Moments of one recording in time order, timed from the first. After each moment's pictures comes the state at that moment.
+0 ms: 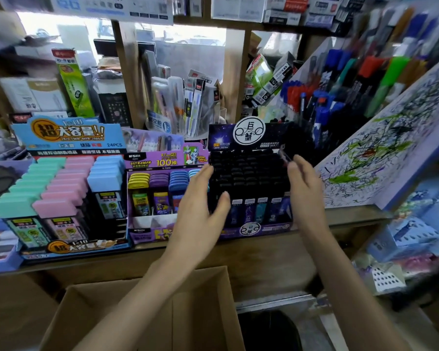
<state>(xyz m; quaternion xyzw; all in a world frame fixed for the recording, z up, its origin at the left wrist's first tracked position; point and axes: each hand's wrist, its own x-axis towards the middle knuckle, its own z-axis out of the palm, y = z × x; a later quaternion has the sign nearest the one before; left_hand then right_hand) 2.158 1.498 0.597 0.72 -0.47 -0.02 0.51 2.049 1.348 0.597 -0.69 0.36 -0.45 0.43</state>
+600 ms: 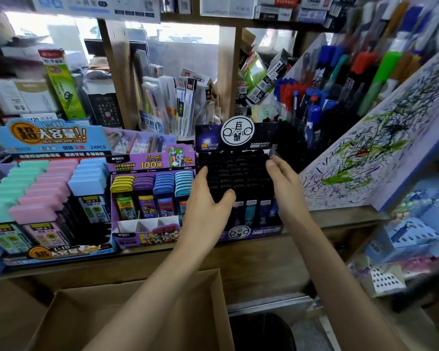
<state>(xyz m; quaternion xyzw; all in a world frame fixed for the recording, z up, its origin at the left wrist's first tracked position) 2.144 1.456 0.597 0.72 -0.37 -0.15 0.56 2.063 1.313 0.582 -0.67 0.33 -0.41 0.52</state>
